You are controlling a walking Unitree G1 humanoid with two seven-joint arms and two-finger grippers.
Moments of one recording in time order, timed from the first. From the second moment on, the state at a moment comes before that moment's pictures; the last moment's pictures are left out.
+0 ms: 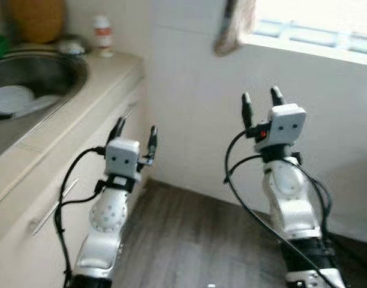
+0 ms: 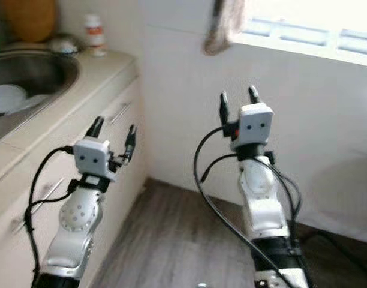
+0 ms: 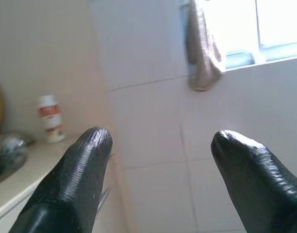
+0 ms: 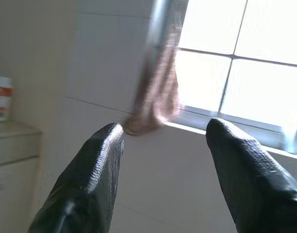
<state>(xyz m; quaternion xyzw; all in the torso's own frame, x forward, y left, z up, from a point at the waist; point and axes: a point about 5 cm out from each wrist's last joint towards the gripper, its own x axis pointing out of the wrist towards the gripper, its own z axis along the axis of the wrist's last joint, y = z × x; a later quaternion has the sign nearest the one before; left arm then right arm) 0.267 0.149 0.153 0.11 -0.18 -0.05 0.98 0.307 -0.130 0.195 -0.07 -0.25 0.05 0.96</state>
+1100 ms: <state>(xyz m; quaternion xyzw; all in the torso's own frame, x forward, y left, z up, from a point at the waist) 0.266 0.151 0.150 0.11 -0.17 -0.04 0.98 0.314 -0.129 0.188 -0.09 -0.23 0.04 0.97</state>
